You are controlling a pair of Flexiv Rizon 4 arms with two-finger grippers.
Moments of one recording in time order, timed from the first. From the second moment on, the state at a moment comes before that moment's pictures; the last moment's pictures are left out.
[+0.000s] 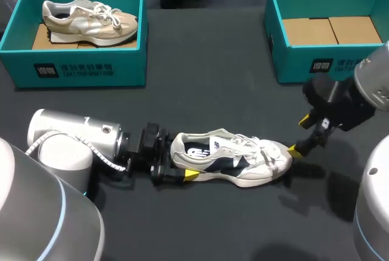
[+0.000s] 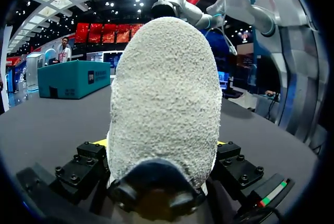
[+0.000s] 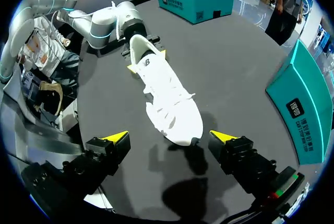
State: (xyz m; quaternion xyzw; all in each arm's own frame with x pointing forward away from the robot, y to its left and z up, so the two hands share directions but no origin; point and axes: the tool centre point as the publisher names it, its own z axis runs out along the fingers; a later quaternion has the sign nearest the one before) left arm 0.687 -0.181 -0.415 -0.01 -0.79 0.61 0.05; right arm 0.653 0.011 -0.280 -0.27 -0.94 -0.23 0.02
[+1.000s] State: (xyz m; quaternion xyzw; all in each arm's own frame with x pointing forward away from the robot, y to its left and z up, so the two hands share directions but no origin) left arm 0.687 -0.181 -0.415 -0.01 -0.79 0.61 0.05; right arm 0.650 0.097 -0.259 -0.44 -0.89 -0.12 -0.02
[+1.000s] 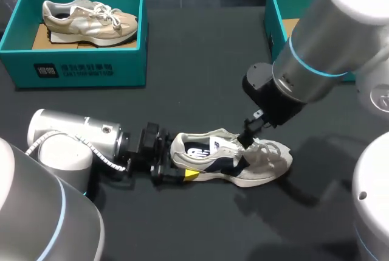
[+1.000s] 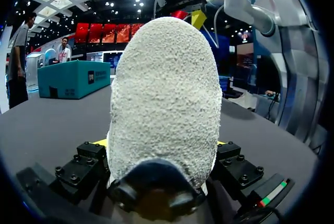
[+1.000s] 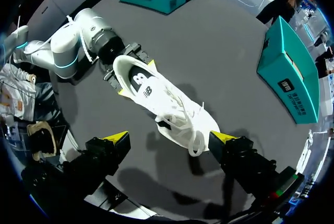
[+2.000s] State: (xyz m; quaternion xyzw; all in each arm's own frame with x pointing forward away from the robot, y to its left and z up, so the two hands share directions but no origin) left arm 0.687 -0.181 -0.415 -0.01 -0.79 0.61 0.05; right arm 0.673 0.172 -0.291 -0.62 -0.78 0.00 -0.07
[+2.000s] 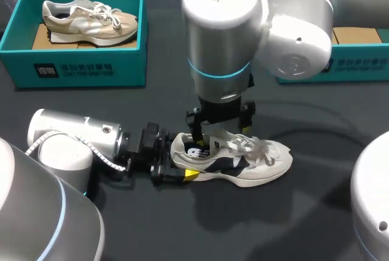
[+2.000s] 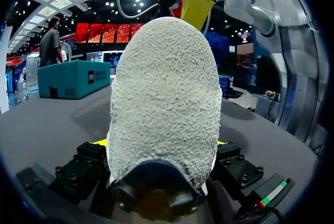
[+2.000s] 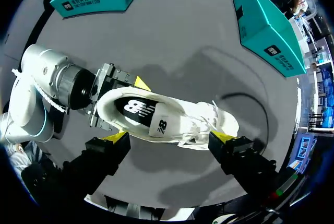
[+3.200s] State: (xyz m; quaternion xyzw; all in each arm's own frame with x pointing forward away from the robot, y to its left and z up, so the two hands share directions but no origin) left arm 0.687 -0.181 -0.415 -0.01 -0.79 0.61 0.05; right arm 0.689 0.154 -0.328 -0.66 -0.72 0.10 -0.20
